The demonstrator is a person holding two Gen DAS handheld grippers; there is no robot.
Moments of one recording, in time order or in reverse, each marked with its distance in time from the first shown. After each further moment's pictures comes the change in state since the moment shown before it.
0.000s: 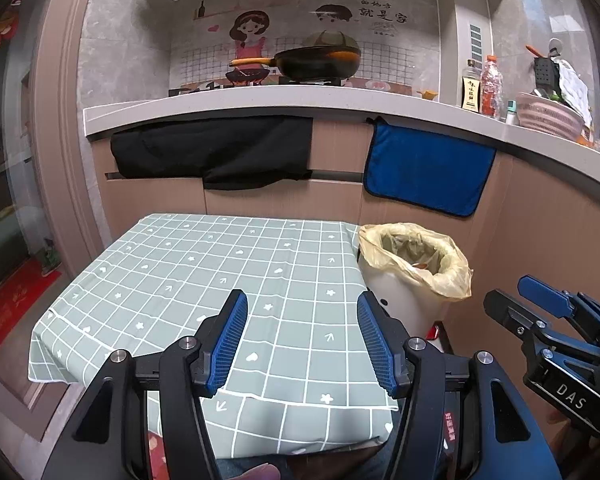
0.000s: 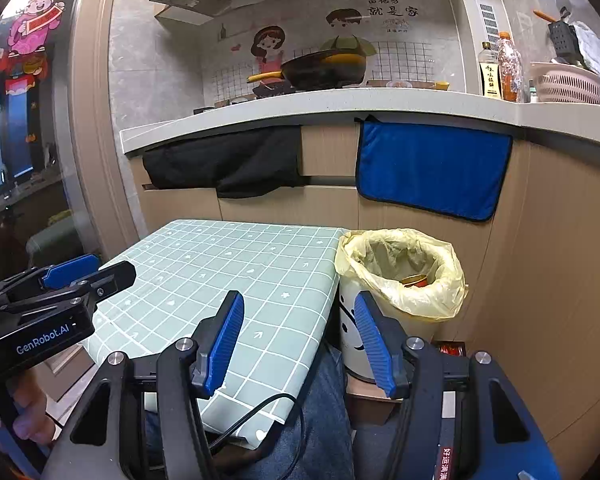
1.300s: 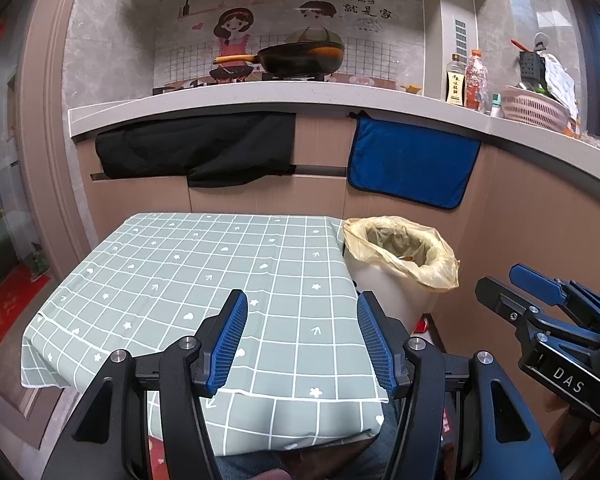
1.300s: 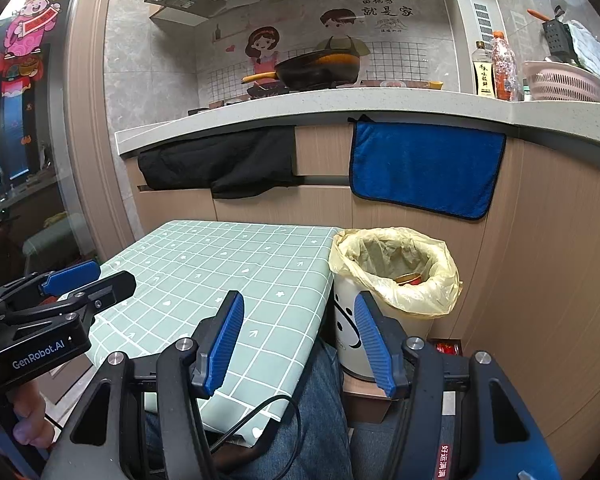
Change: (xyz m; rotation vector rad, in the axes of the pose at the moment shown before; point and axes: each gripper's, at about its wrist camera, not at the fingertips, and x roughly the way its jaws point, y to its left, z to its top) left arm 0.001 -0.004 -0.004 0.022 0.013 -0.052; right arm -0.004 -0.005 0.001 0.004 -0.002 -0.011
